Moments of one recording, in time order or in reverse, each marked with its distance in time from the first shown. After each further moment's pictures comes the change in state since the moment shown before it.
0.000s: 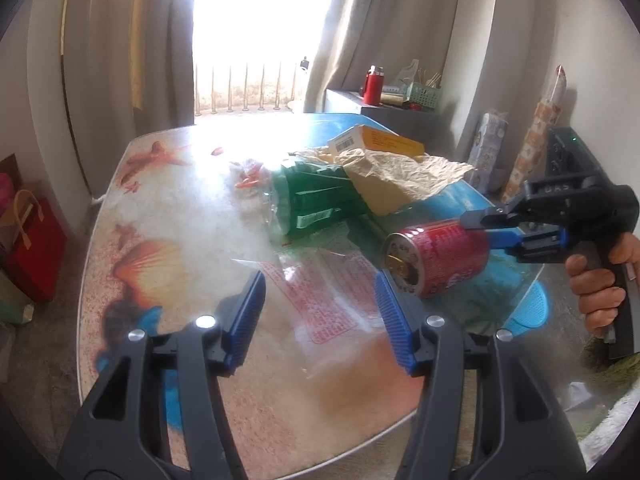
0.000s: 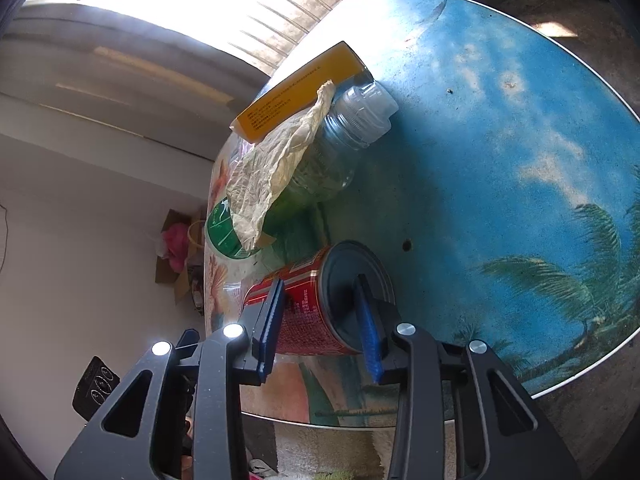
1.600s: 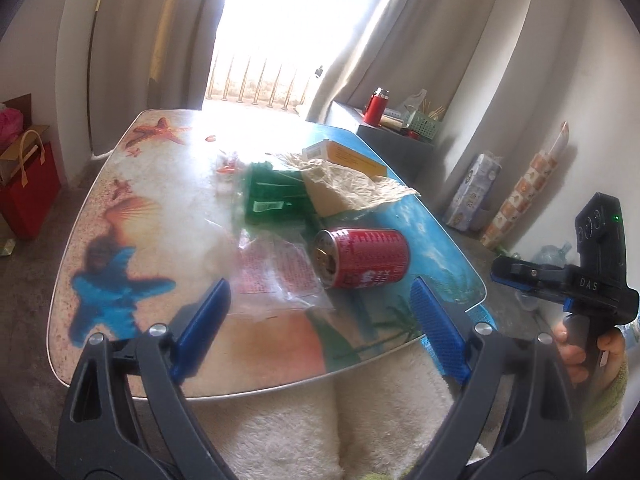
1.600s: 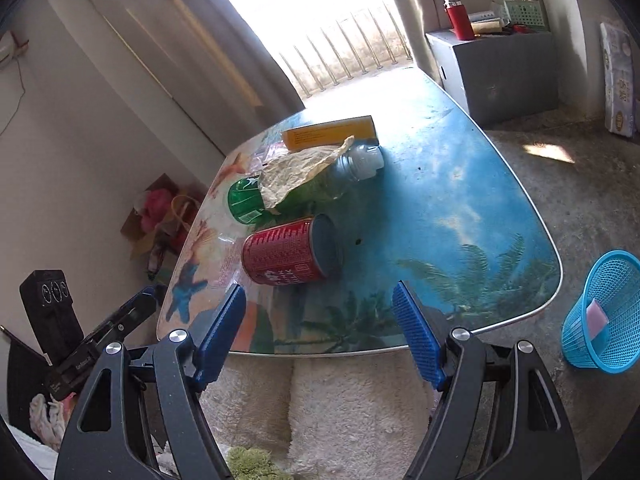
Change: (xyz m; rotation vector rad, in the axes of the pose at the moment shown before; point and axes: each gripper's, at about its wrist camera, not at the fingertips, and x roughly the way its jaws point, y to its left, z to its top) left arm -0.048 -0.044 -0.009 -0.190 -0.047 0.005; right arm -0.104 0.018 -0.054 -0.414 -0.145 -0.131
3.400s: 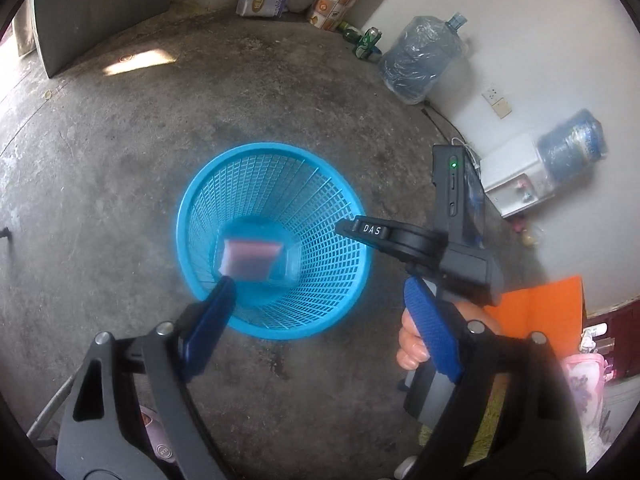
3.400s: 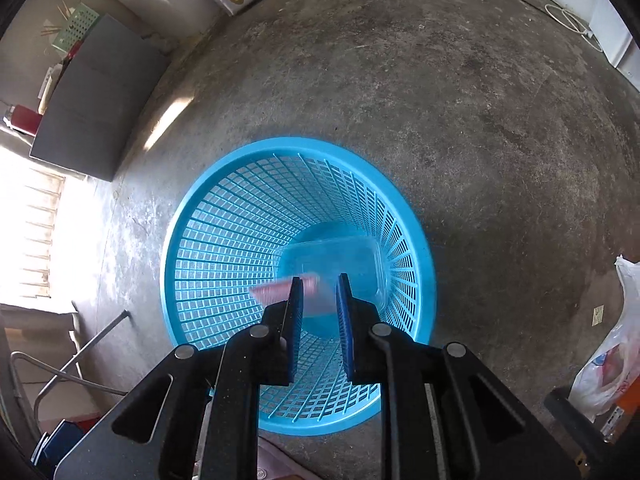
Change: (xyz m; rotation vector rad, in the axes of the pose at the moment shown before) left arm 0.395 -0.463 -0.147 0.441 0.731 -0.513; right arm -0.034 -0.554 -0.107 0.959 -0.036 -0.639
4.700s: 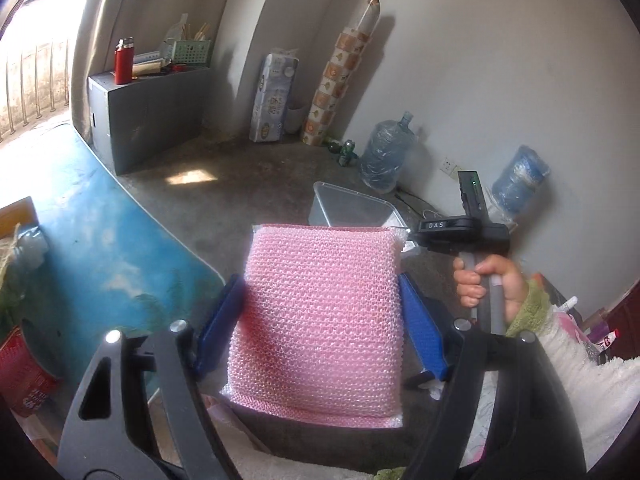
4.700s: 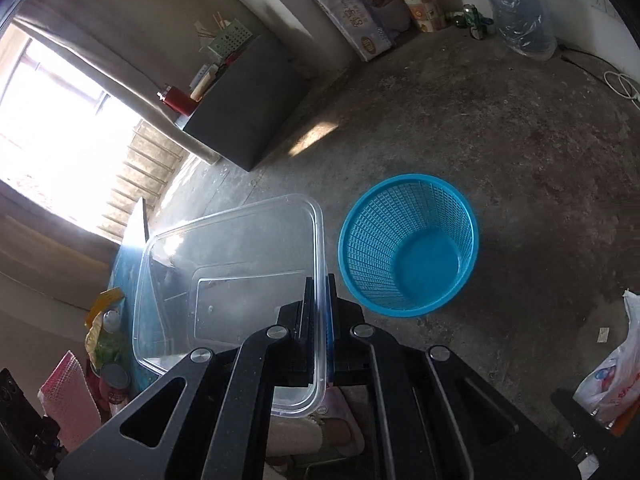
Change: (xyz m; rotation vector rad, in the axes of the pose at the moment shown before) left arm -0.318 -0.004 -0.145 0.129 -0.367 0.029; right arm -0.234 0.028 -0.087 -0.188 -0.104 0.321
